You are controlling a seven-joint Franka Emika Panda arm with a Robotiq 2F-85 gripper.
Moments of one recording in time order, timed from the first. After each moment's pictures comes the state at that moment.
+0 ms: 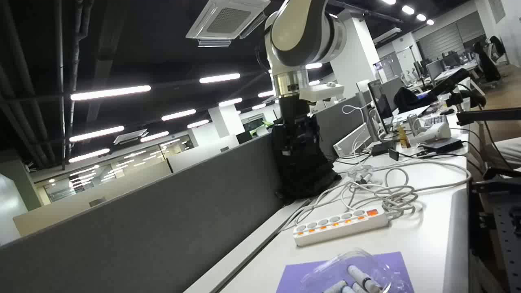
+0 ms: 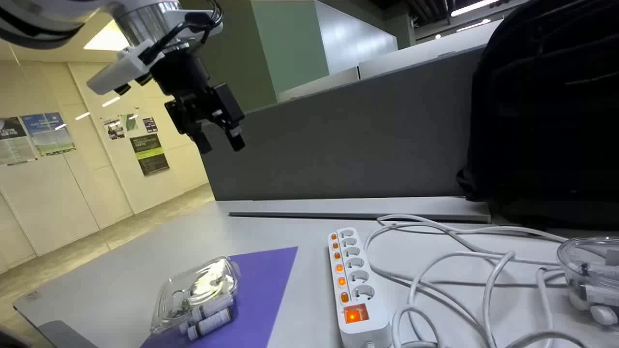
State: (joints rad) arm 0.01 -0.37 0.04 -2.59 0.06 2.50 0.07
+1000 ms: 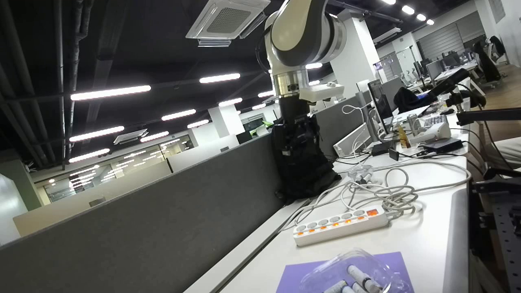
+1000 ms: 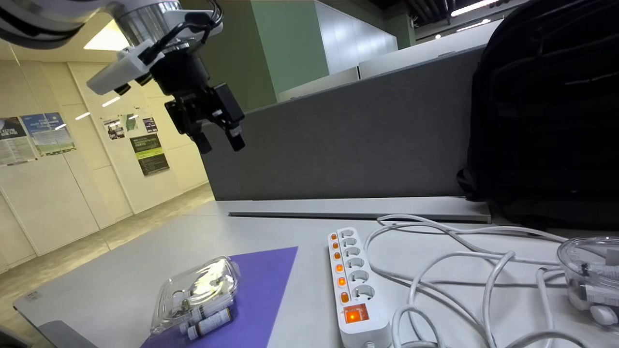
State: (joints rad) arm 0.01 -0.37 0.04 -2.59 0.06 2.50 0.07
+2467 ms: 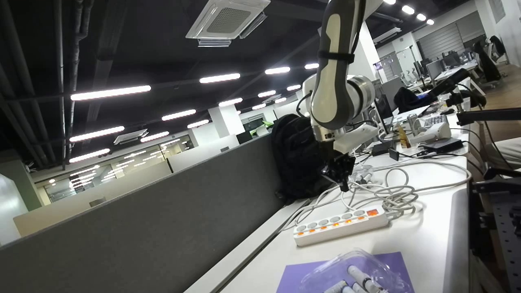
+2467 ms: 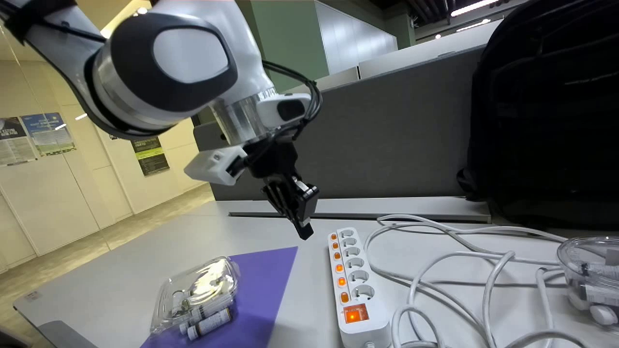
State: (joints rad) arm -0.17 0.01 -0.05 -2.62 -0.07 2.83 0.20
